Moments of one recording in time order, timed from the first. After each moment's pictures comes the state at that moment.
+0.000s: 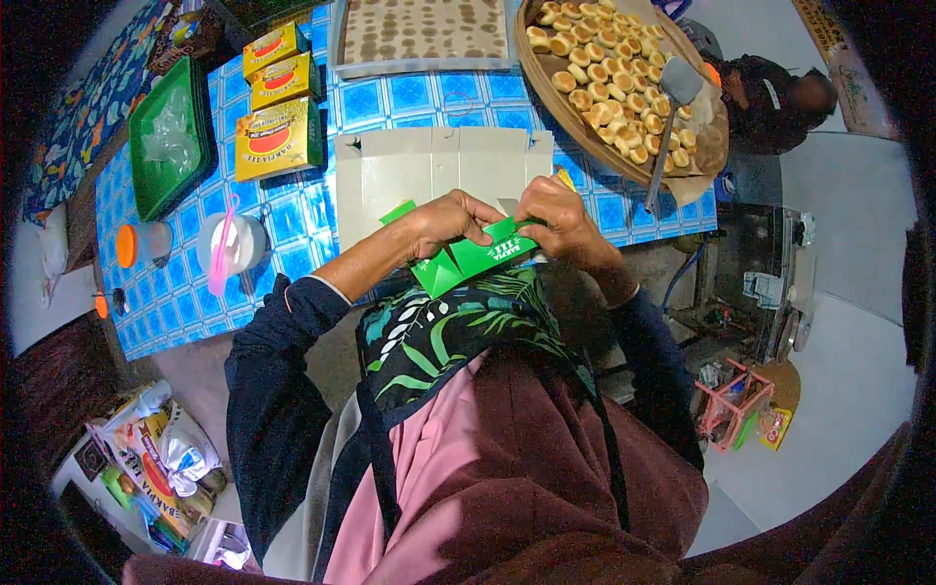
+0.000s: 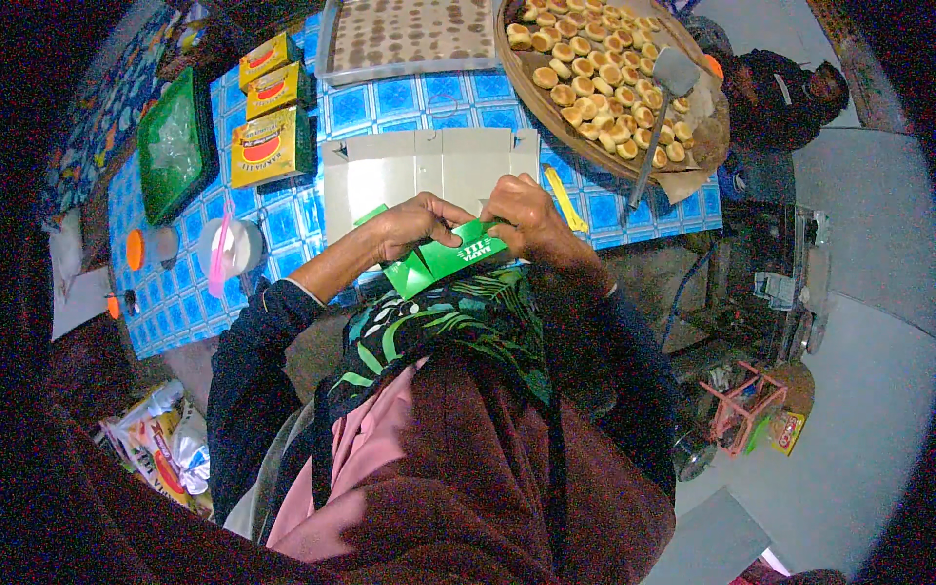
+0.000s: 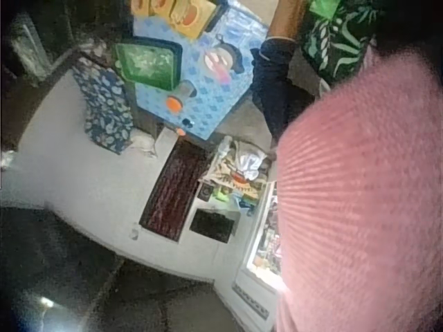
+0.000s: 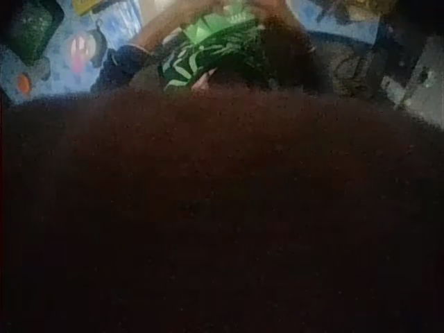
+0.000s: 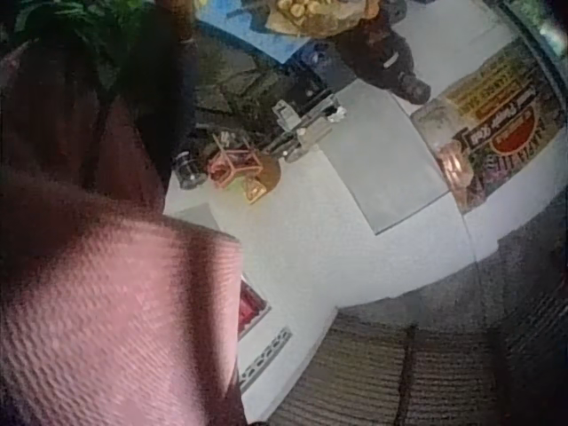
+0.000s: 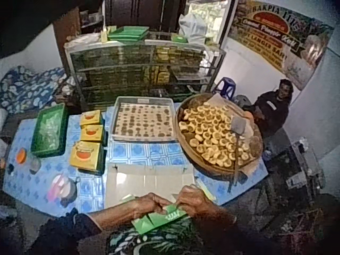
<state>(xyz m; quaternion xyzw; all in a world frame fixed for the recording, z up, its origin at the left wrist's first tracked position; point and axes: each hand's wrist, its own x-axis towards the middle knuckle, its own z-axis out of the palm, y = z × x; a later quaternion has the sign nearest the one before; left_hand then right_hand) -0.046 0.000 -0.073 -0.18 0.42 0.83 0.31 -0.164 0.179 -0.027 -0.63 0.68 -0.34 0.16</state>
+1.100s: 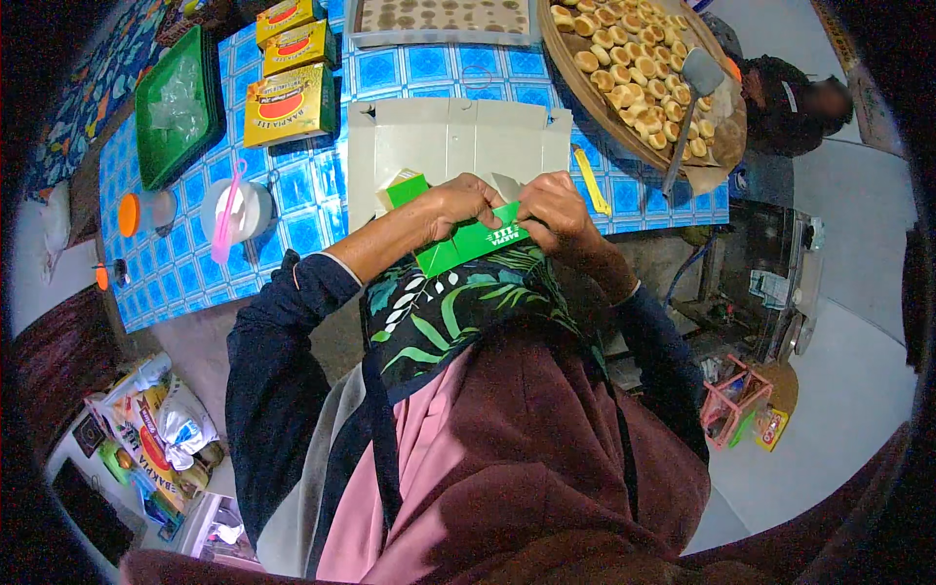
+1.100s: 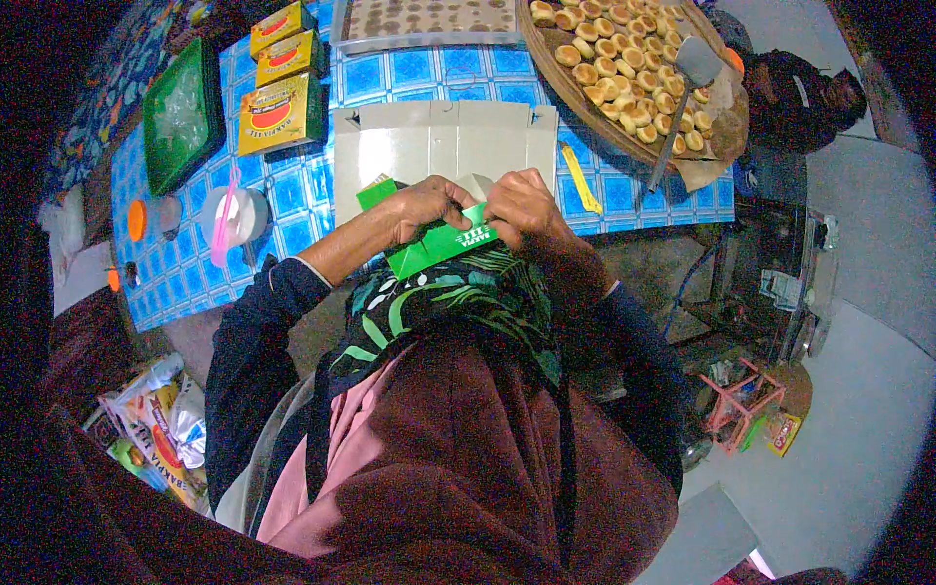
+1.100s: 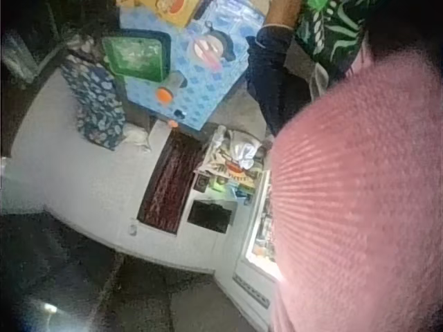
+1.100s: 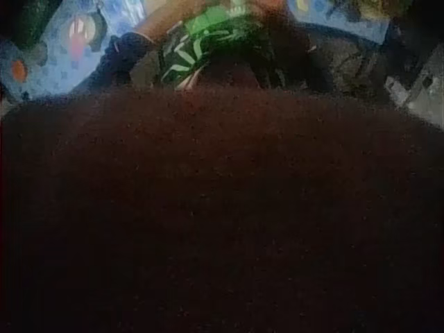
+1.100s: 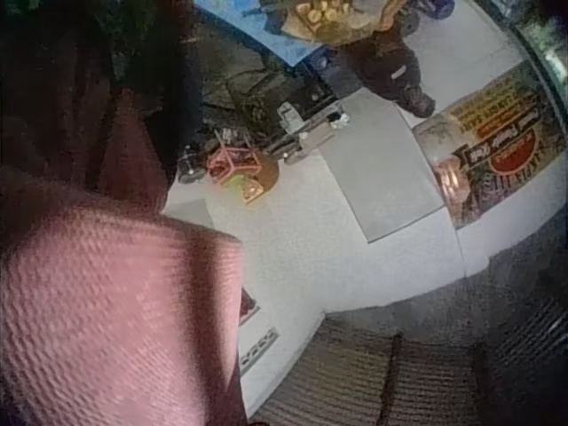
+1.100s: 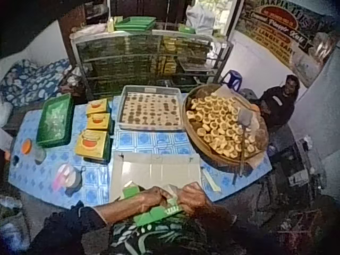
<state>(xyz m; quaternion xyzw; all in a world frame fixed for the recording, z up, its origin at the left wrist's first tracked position) -0.031 0.008 -0.086 -0.23 0.52 0.77 0.30 -0.132 0.179 -0.050 -0.66 0.66 -0.35 0.07</state>
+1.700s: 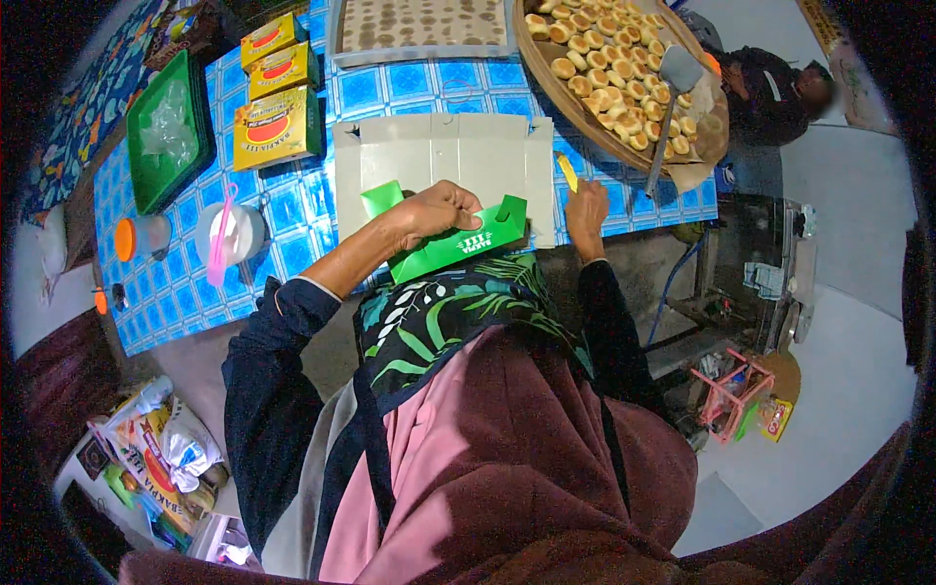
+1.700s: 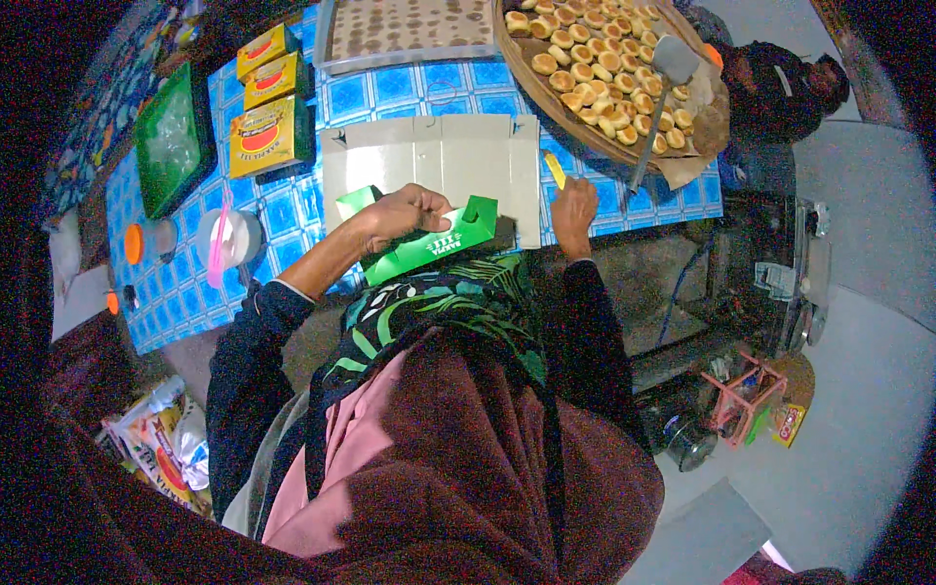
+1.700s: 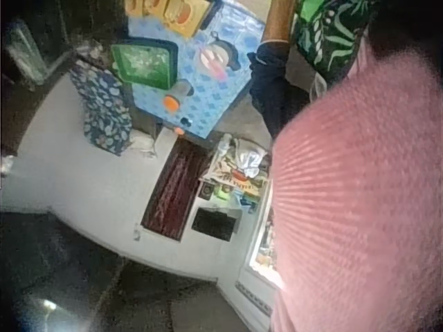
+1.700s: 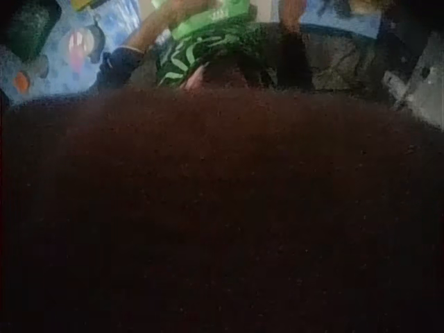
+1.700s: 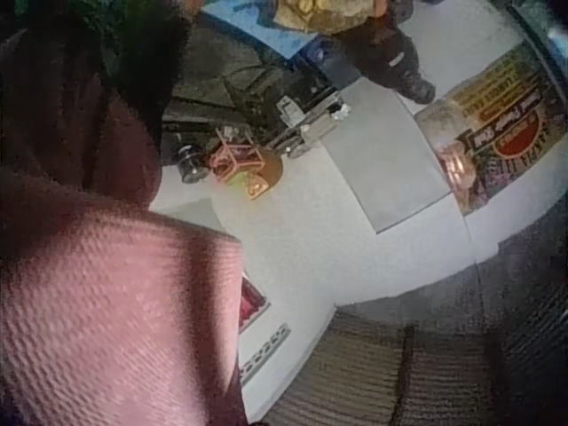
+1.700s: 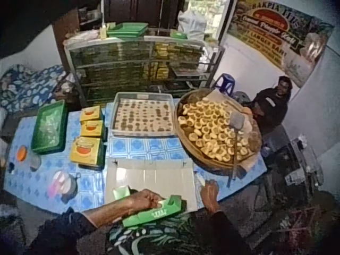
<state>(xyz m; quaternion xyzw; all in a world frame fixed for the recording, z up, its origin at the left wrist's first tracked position) -0.029 -0.010 -0.087 -0.12 0.57 0.76 0.30 -0.201 0.260 -0.193 -0.23 0.97 -0.01 -0.03</state>
